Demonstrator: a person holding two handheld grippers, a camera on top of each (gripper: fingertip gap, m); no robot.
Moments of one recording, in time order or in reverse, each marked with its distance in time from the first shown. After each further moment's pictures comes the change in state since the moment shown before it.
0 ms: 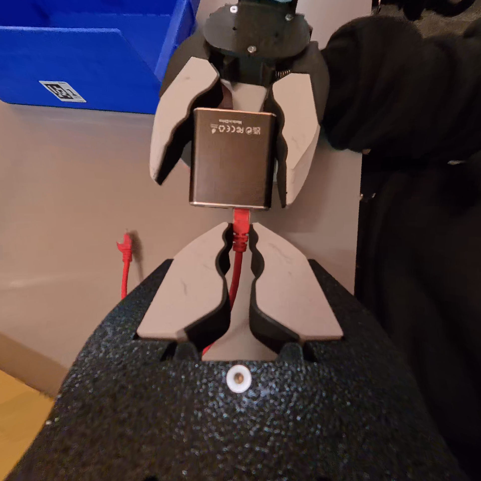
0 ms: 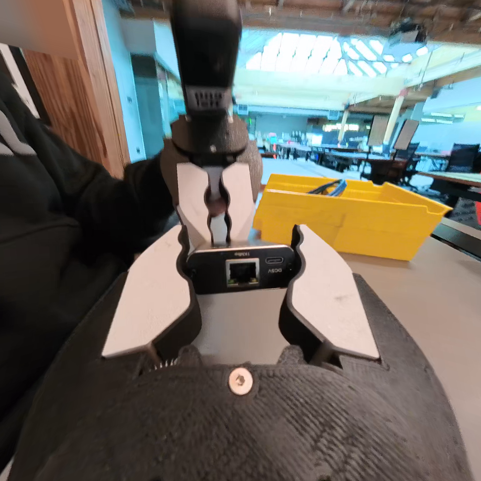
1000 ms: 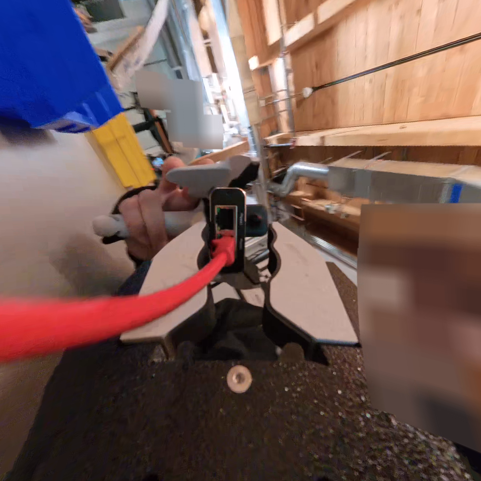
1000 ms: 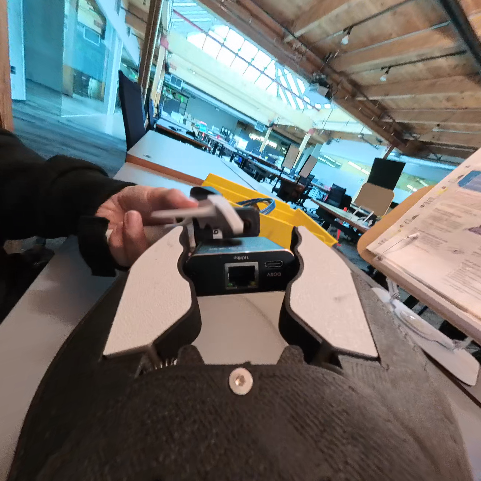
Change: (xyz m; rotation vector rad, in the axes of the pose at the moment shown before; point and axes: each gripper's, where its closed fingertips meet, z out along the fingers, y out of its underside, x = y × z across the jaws) left arm -0.013 -0.064 -0.010 0.891 0.928 -1.173; right arm 0.016 -0.020 0.002 -0.051 0.270 -0.380
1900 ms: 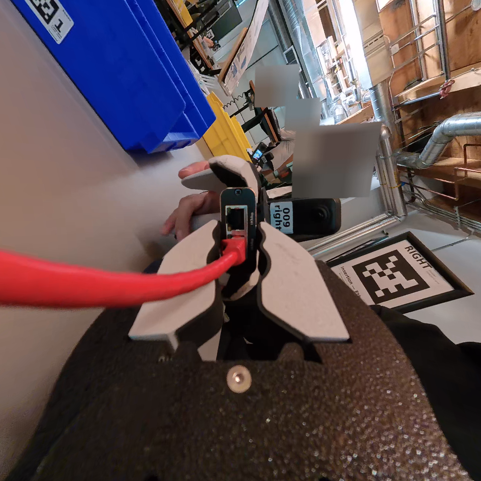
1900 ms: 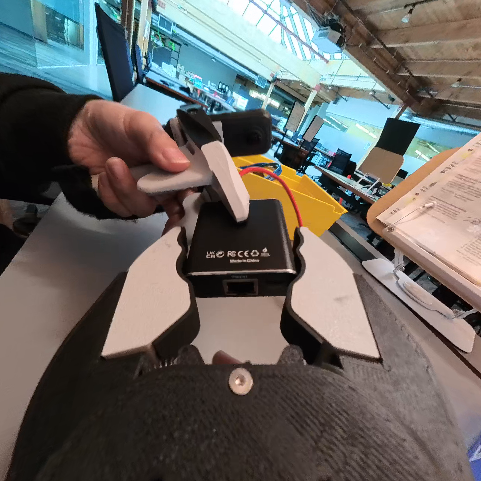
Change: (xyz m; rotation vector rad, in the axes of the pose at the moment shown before) left arm -0.016 -0.003 -0.017 -0.060 -0.443 0.273; right arm -0.007 0.033 0.009 -0.152 0.003 -0.003
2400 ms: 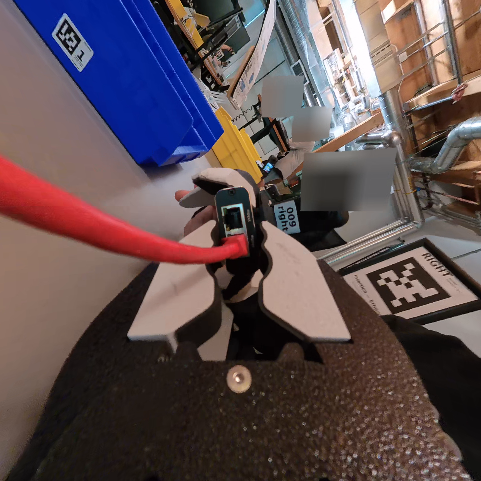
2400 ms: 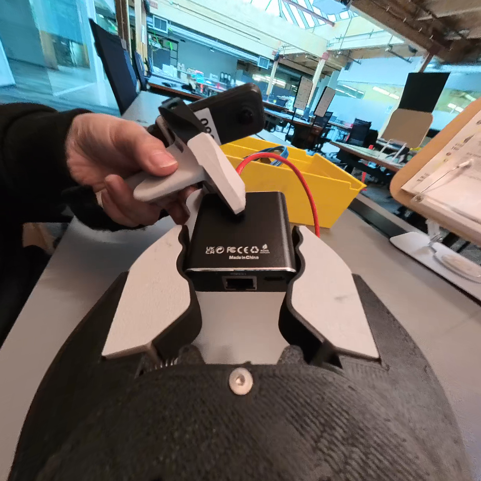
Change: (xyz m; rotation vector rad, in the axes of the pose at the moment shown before) left arm -0.001 -0.008 -0.002 0.043 -0.040 0.039; right arm 0.001 0.007 0.002 -0.039 -0.025 0.168
